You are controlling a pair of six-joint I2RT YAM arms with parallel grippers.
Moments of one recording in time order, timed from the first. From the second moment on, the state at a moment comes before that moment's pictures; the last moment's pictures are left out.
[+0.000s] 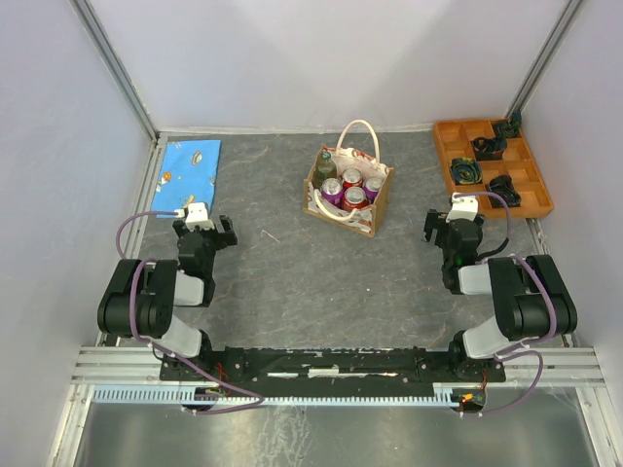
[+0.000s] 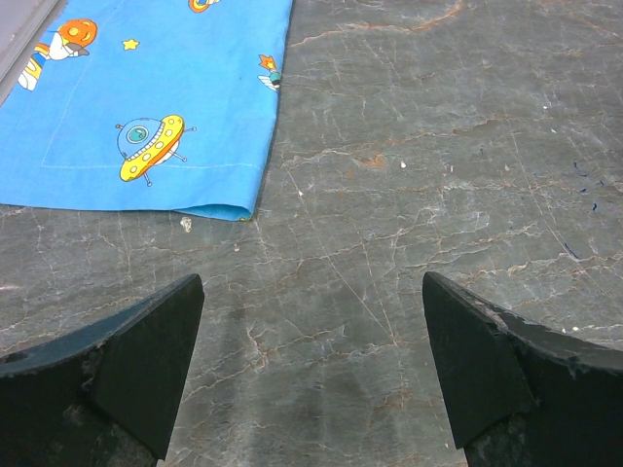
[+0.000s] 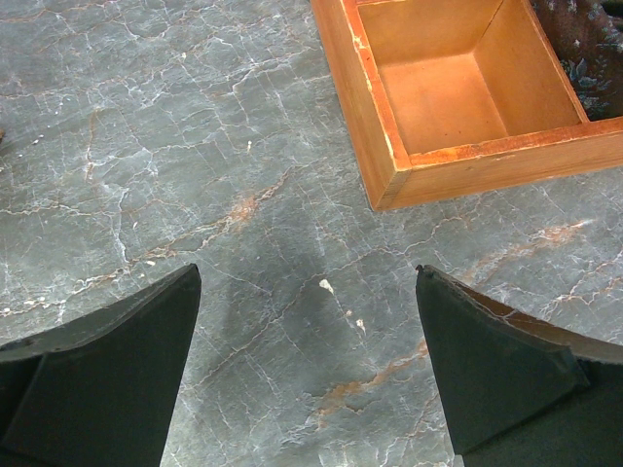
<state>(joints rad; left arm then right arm) -0.03 1.53 0.22 1.15 -0.10 -0.06 0.05 1.52 0.33 0.85 0.24 0.02</state>
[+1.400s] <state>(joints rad) -0.04 1.33 0.98 0.29 0.14 -0.02 0.05 1.52 0.33 0.85 0.24 0.02</state>
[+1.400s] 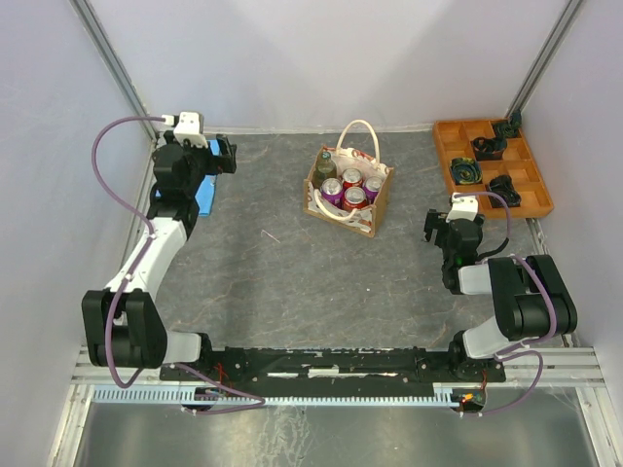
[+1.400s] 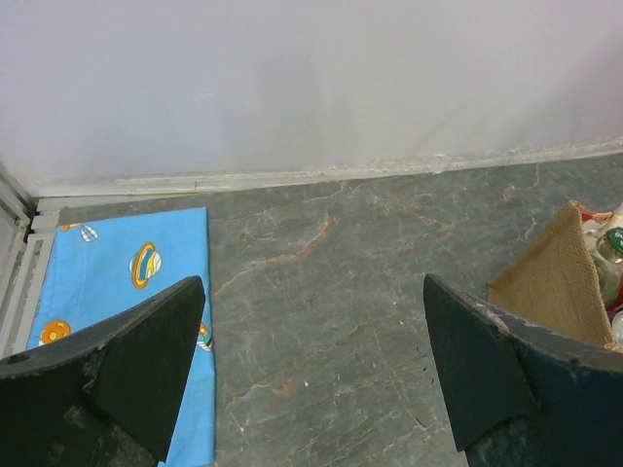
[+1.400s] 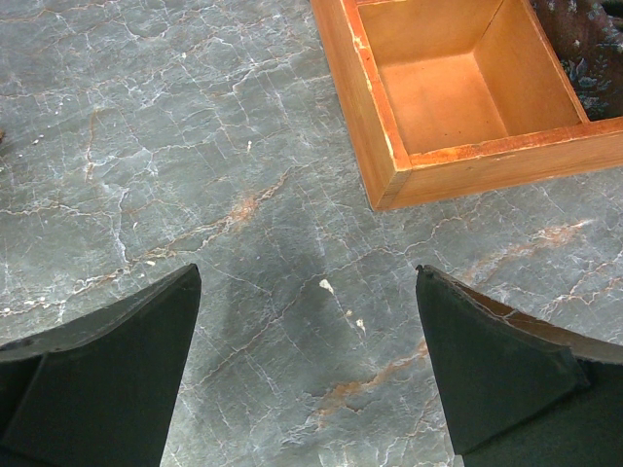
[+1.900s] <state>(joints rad) -0.07 1.38 1.05 0.22 0.22 -0.12 0.05 1.52 0.33 0.85 0.24 0.02</state>
